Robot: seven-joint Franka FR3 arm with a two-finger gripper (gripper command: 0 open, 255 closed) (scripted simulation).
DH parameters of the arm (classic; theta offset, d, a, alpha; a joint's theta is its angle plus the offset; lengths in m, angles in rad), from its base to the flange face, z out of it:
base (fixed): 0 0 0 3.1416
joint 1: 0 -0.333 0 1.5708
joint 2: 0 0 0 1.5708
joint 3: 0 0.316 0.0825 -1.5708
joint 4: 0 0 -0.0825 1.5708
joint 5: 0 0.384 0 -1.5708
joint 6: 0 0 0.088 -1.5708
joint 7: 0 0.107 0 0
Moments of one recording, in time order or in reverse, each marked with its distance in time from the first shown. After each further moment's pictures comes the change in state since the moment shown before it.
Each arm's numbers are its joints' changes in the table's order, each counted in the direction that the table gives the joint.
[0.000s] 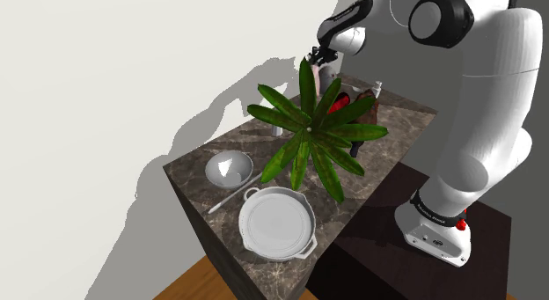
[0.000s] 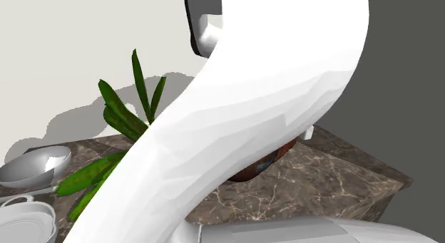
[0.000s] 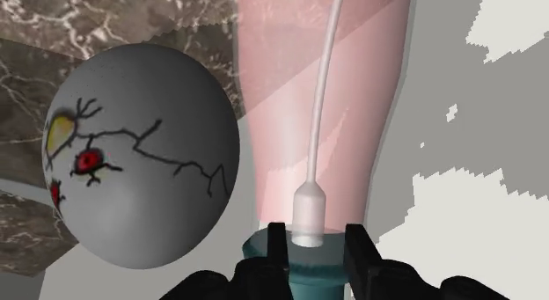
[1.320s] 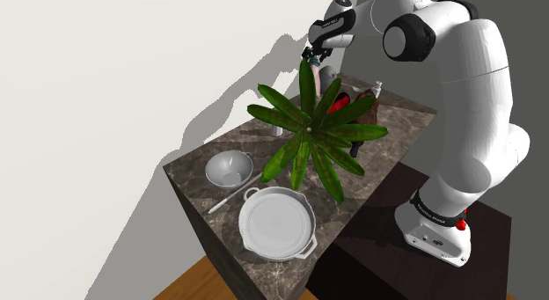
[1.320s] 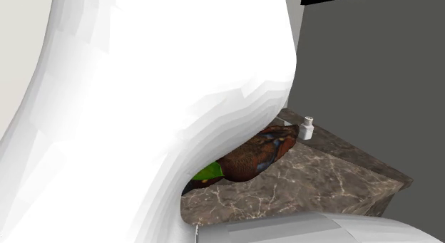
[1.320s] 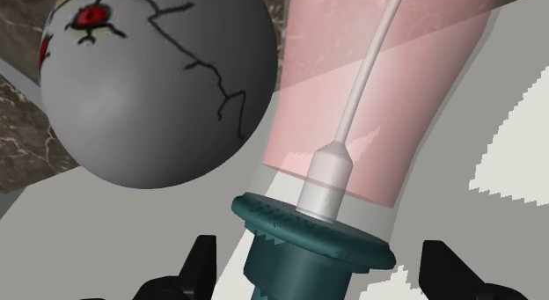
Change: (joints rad) arm -0.043 0.206 -0.087 -0.329 -0.222 0.225 -0.054
